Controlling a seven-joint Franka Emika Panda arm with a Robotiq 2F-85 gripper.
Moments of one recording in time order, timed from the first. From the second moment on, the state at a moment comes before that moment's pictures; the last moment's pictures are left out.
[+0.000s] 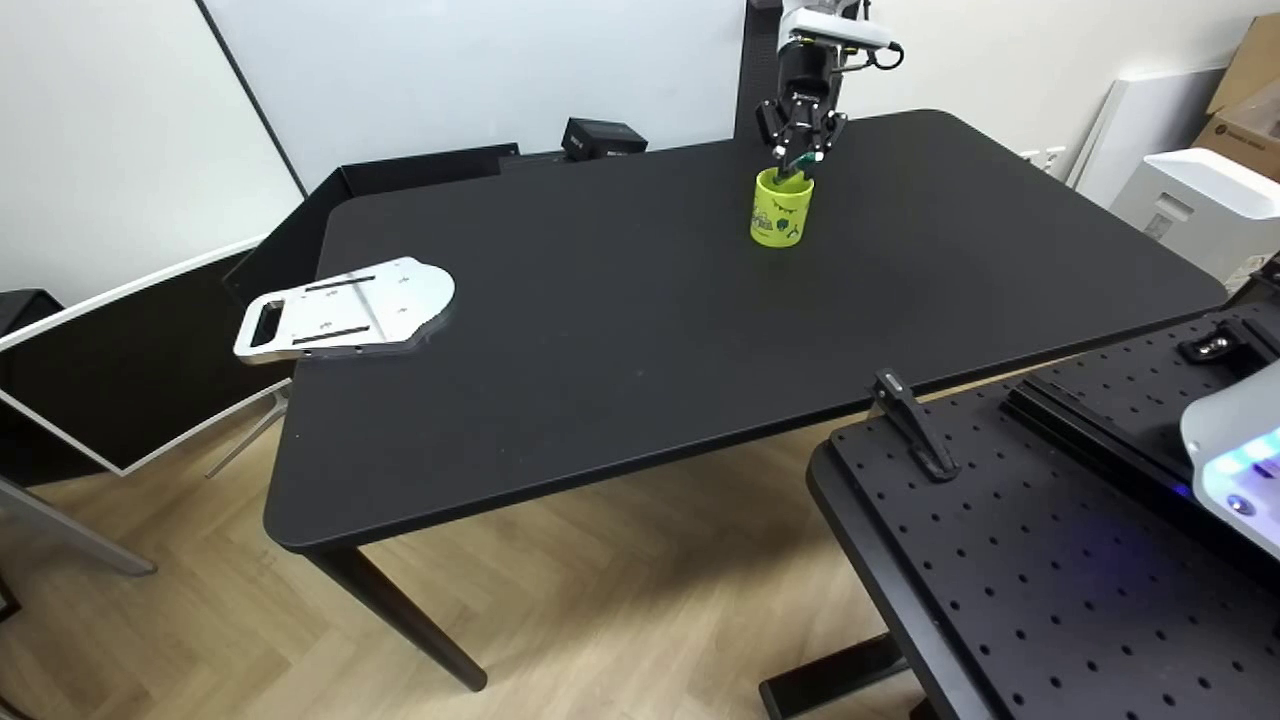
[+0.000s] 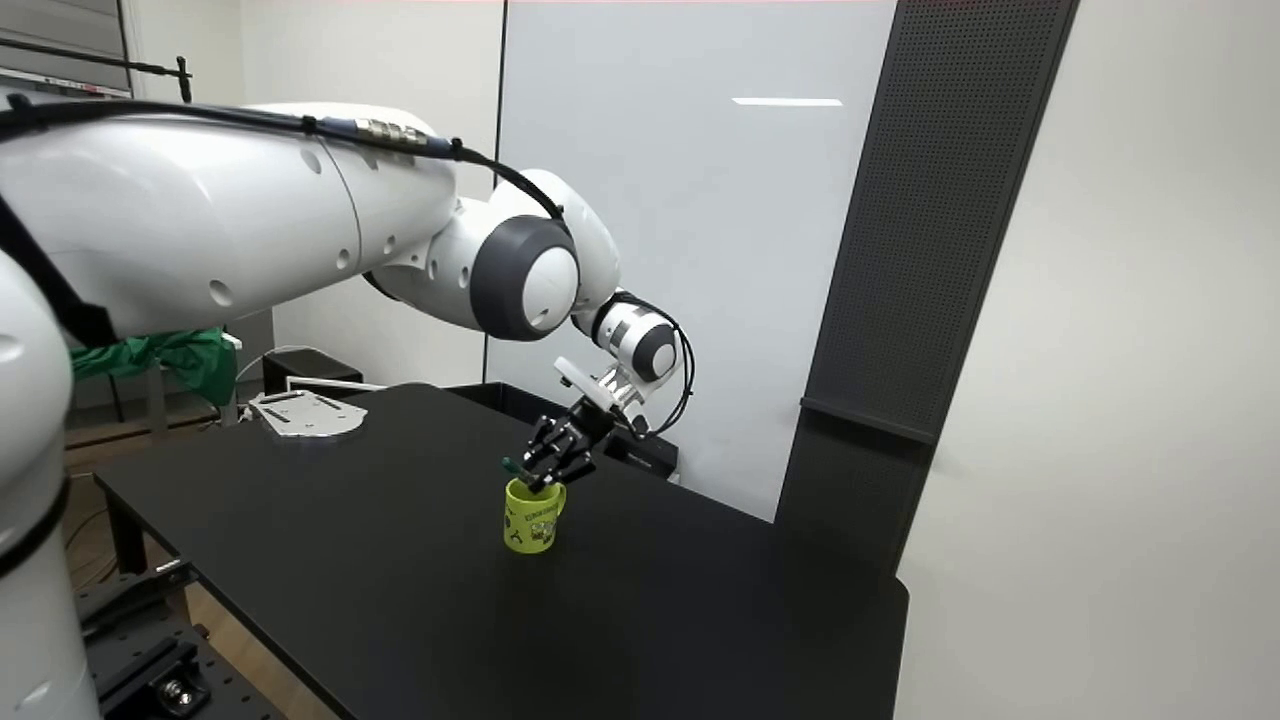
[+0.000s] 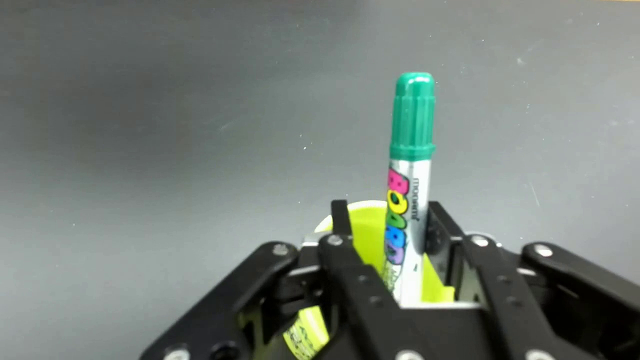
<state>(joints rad) -0.02 1.28 0.06 -0.83 0.31 1.36 0.15</state>
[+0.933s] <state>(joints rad) -0.02 1.28 0.05 -0.73 0.30 1.45 0.15</state>
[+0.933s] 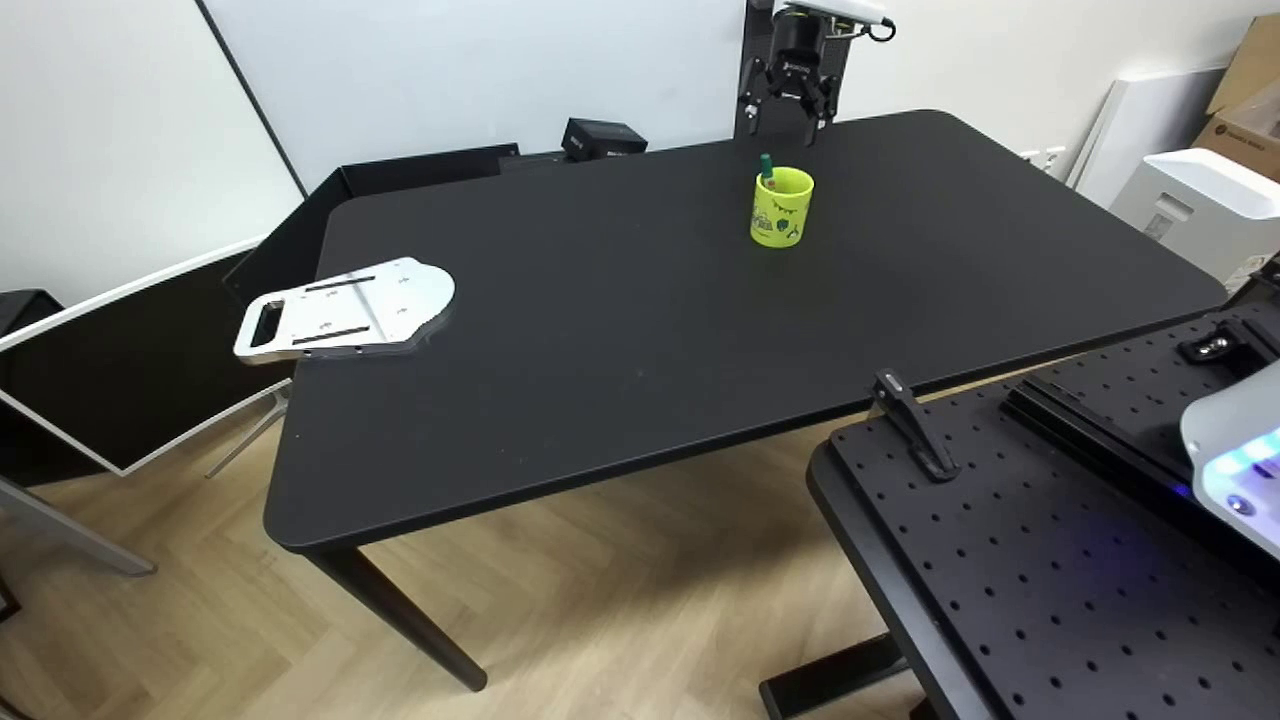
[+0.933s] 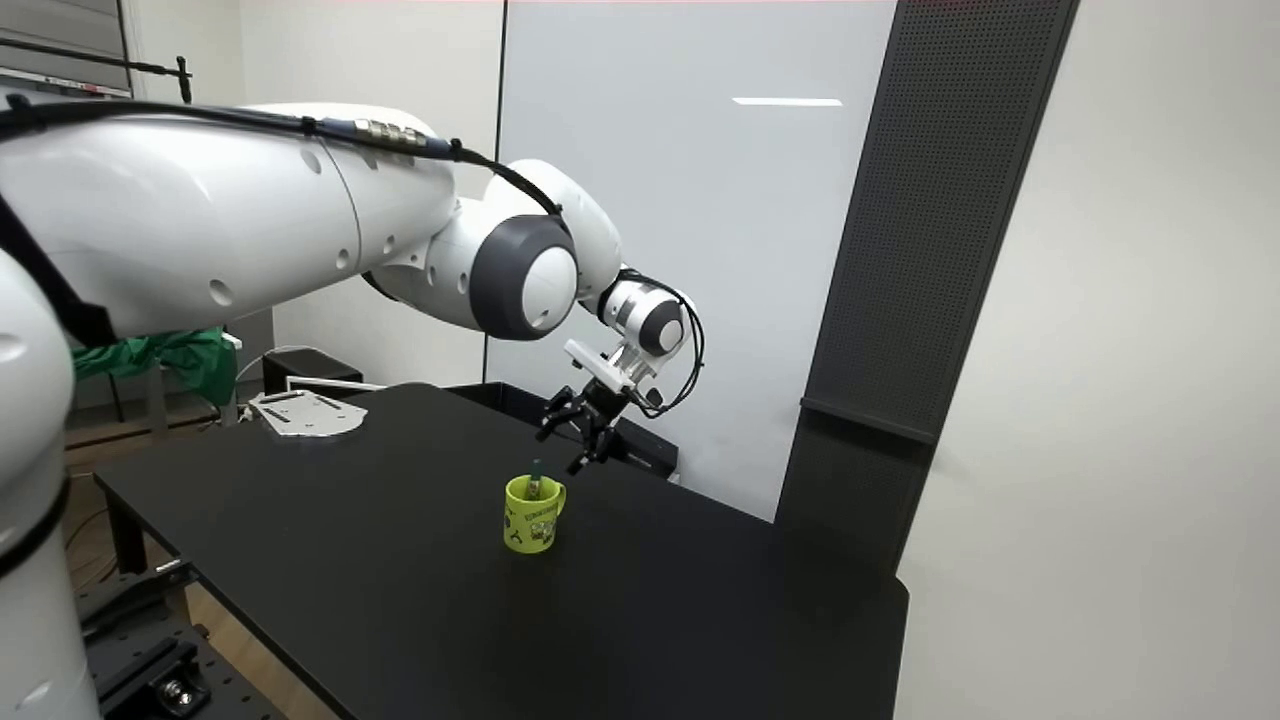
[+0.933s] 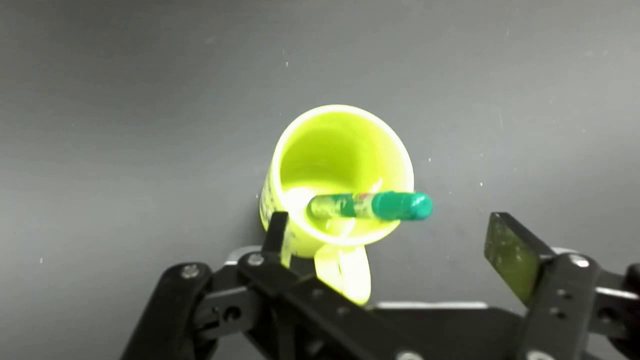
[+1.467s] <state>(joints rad) 0.01 1.27 0.03 -0.74 0.25 1.88 0.05</state>
